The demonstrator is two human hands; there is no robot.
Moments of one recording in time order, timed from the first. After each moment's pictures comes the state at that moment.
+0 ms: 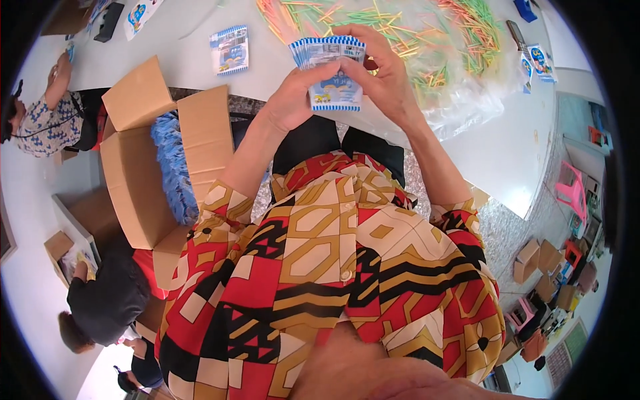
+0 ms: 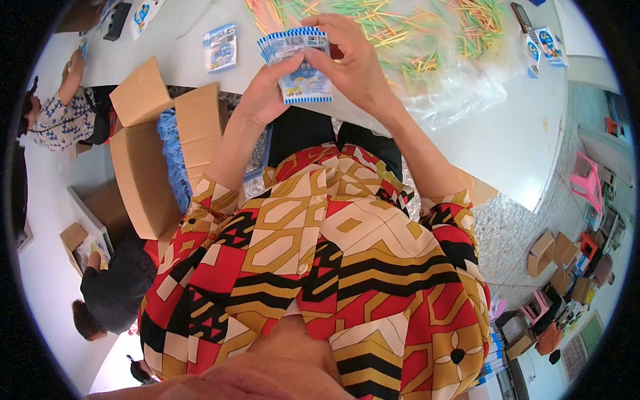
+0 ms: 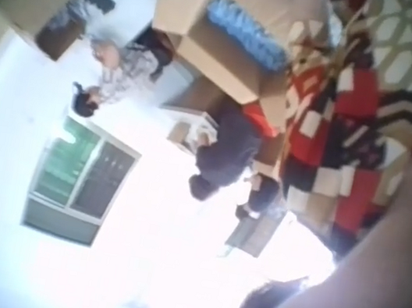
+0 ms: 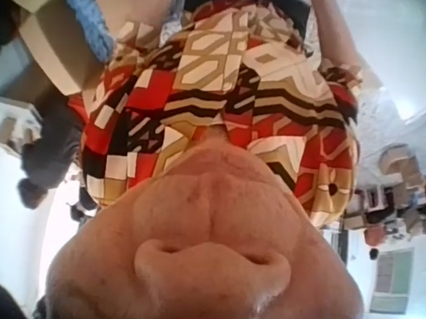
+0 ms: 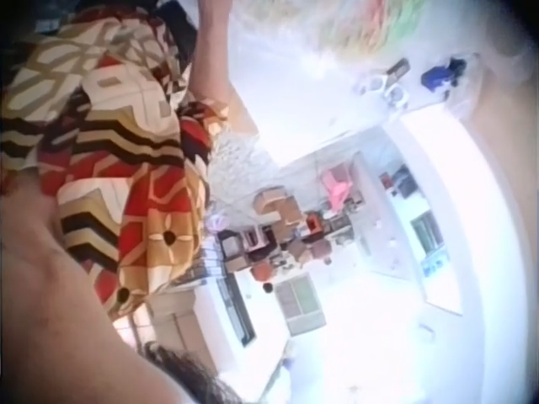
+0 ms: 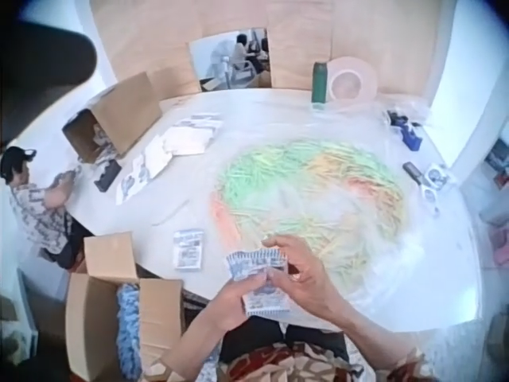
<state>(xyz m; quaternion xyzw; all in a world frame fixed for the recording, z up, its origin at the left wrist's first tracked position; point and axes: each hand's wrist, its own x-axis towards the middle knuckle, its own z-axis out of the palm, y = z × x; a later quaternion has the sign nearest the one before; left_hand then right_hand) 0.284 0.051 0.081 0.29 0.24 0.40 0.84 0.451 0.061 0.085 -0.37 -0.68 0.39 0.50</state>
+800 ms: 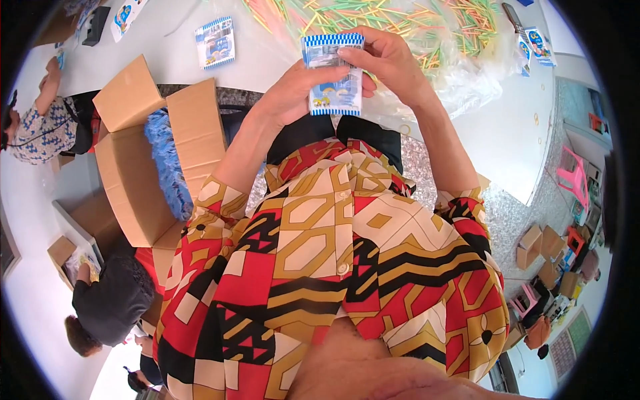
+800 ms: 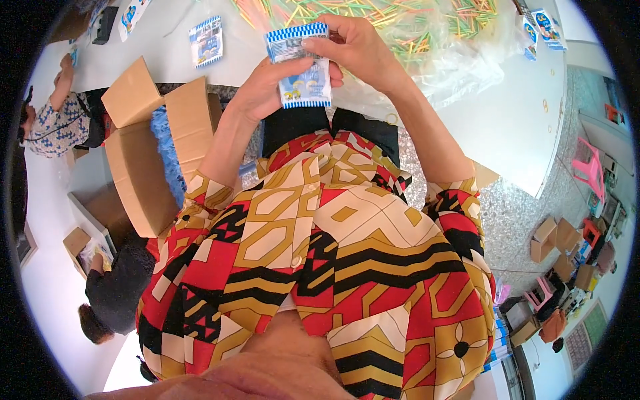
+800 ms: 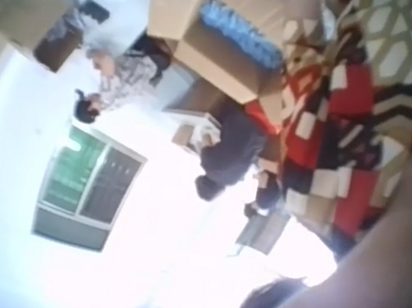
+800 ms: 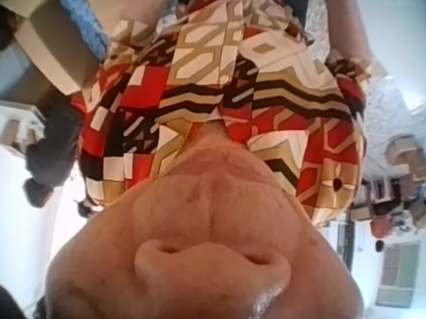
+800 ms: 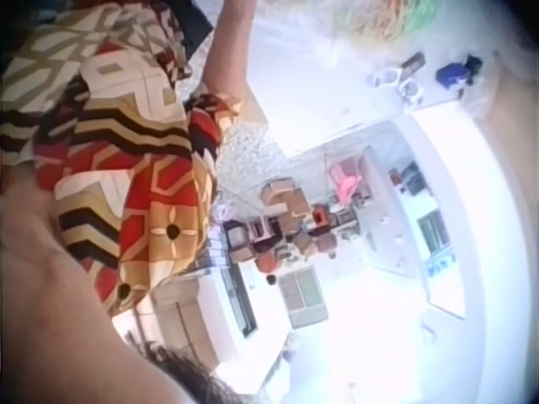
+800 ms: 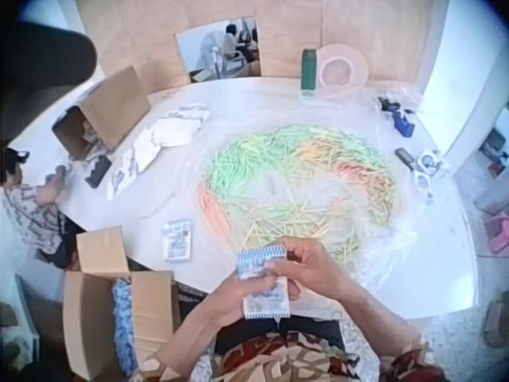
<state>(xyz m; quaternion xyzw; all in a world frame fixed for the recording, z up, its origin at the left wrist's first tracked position) 0.296 0.045 0.079 0.36 0.24 0.32 0.84 0.481 0.063 0.087 -0.39 -0.66 0.54 0.35</state>
